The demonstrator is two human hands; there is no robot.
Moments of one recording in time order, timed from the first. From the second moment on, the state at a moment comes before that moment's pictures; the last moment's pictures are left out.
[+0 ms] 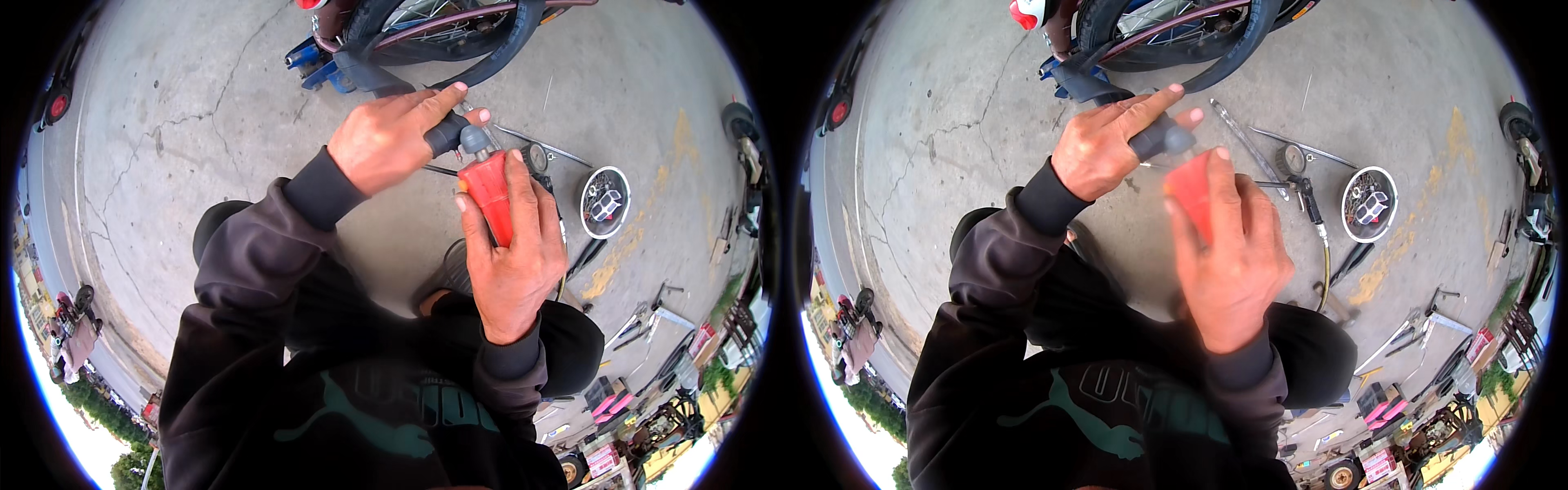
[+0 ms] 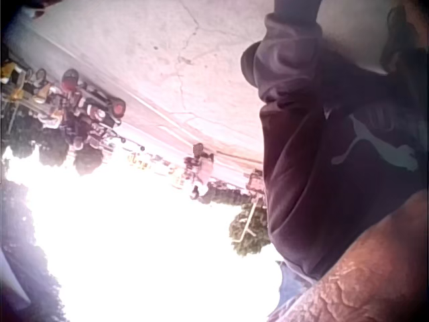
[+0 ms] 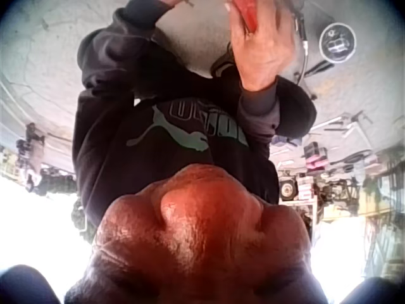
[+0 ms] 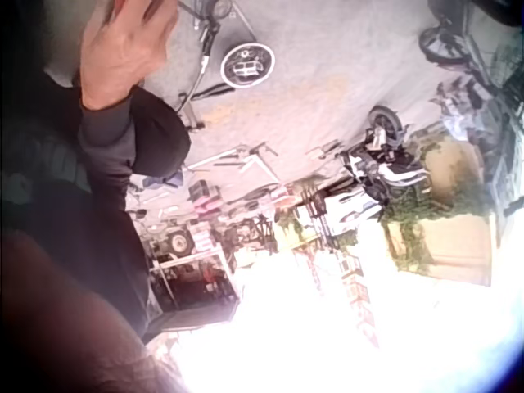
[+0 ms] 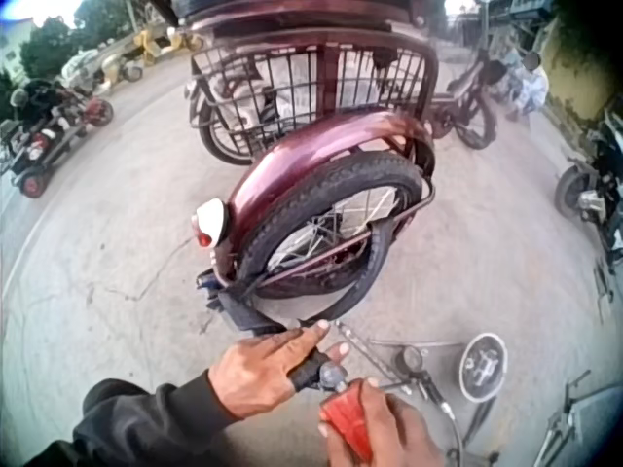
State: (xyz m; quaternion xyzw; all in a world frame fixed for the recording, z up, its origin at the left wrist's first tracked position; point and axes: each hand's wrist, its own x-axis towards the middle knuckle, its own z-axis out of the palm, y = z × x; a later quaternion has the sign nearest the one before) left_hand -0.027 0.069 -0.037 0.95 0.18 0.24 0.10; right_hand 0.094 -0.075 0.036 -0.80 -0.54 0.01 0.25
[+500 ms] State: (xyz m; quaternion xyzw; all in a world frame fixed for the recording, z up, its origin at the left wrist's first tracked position) left_hand -0.030 0.067 -0.039 0.95 0.19 0.21 0.13; right_hand 0.089 -0.077 0.042 -0.77 -0.56 0.07 0.28
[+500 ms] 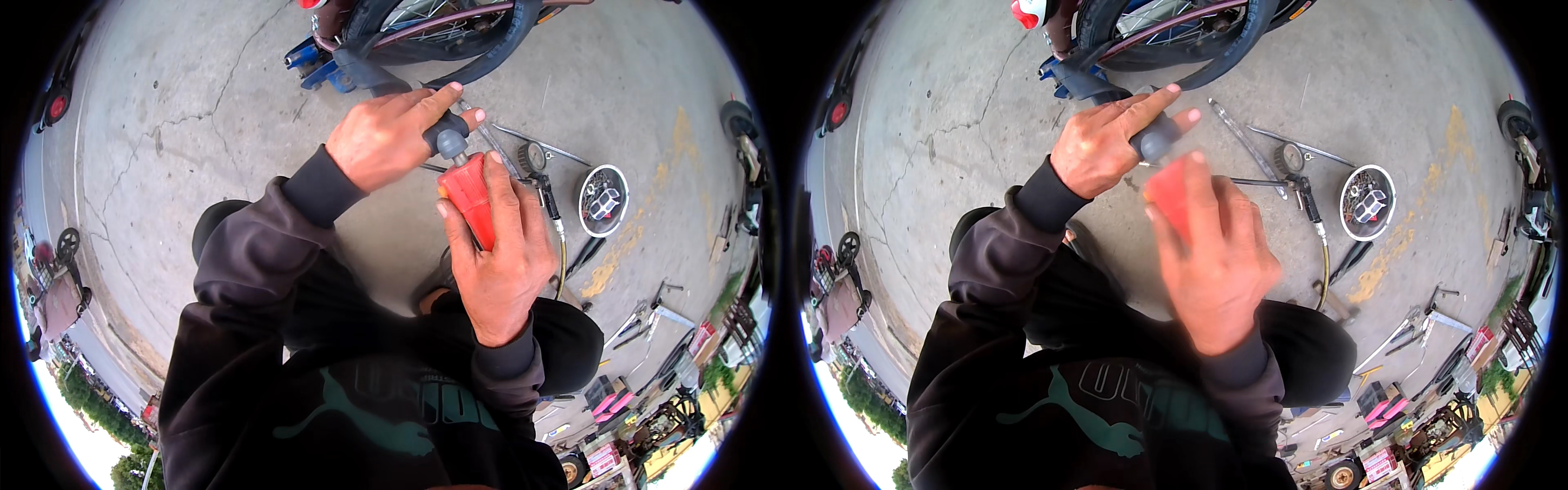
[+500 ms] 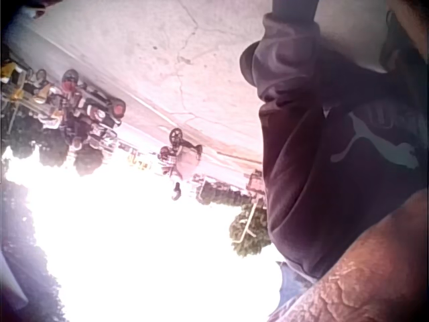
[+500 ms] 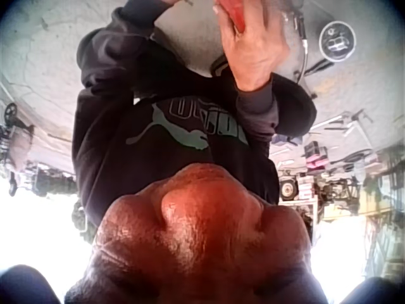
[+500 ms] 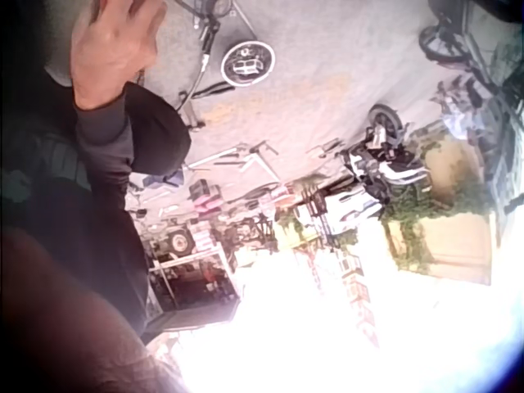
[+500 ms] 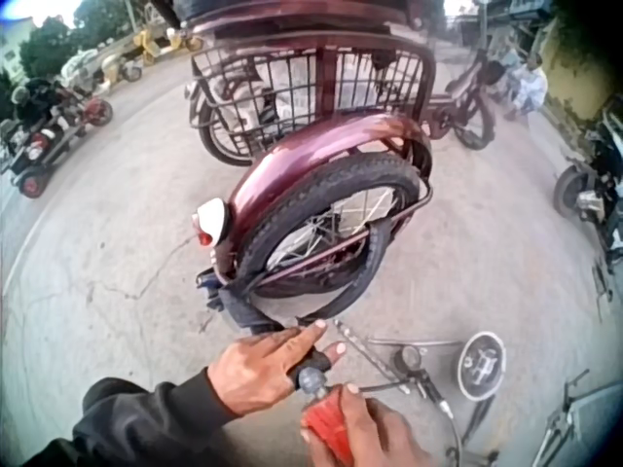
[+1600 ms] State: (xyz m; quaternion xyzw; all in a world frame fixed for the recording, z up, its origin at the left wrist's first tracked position) left_hand -0.032 0.066 -0.025 0.95 0.15 0.26 0.10; right_hand 0.087 -0.082 0.054 -0.81 -0.53 0.06 0.25
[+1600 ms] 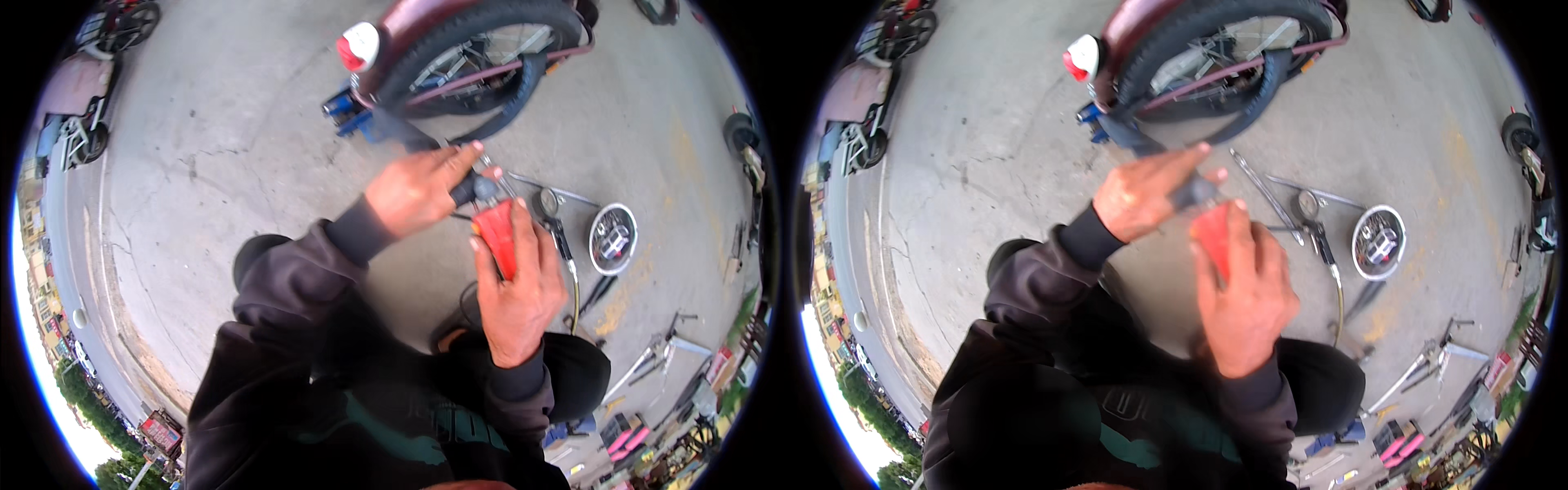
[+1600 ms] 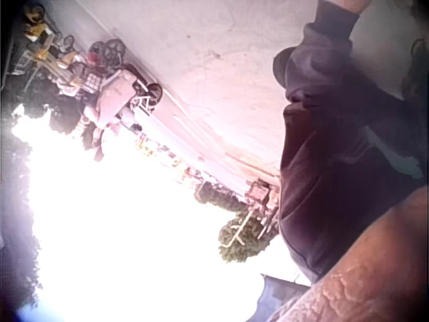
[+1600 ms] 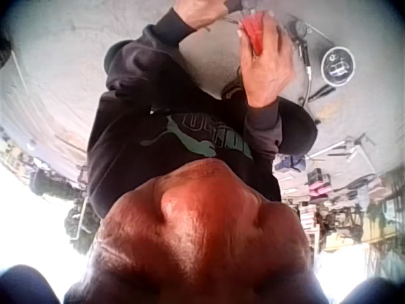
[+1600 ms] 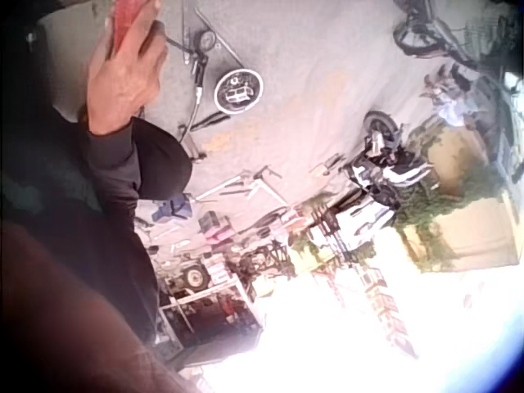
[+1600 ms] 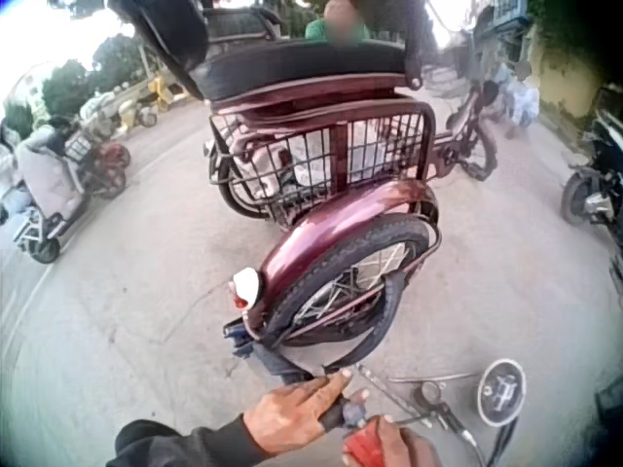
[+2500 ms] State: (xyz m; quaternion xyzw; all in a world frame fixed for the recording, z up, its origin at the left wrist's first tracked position) left_hand -0.034 0.059 -0.014 0.95 0.18 0.19 0.17; right_hand 0.088 -0.088 0.069 -0.79 -0.56 0.03 0.25
